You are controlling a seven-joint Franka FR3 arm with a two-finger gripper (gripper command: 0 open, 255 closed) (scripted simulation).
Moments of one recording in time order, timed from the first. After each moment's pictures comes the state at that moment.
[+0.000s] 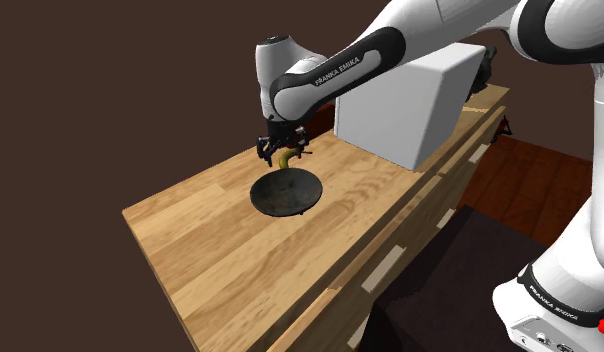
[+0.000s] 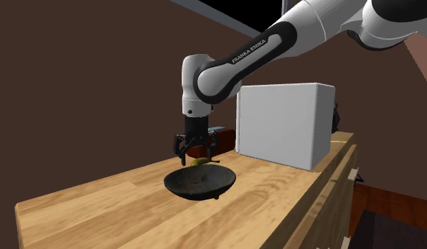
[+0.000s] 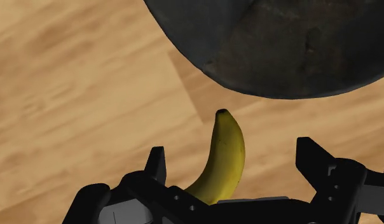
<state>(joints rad) 0.08 0.48 0.29 -1.66 -0.25 2.16 0.77</state>
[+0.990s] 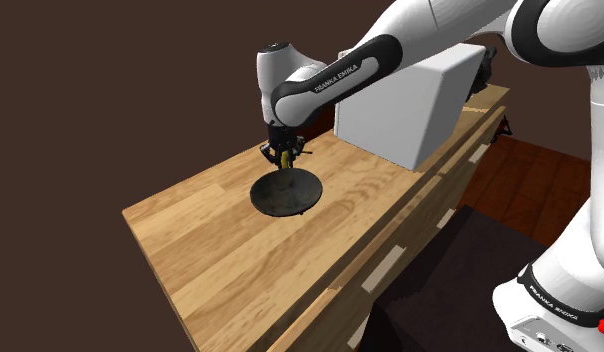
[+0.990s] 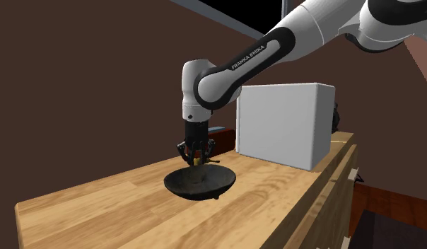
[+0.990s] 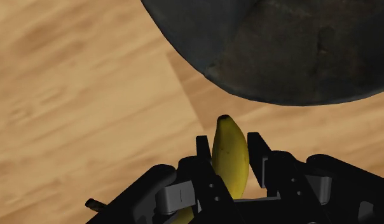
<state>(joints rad) 0.08 0.50 0.28 -1.67 -0.26 2.19 0.78</state>
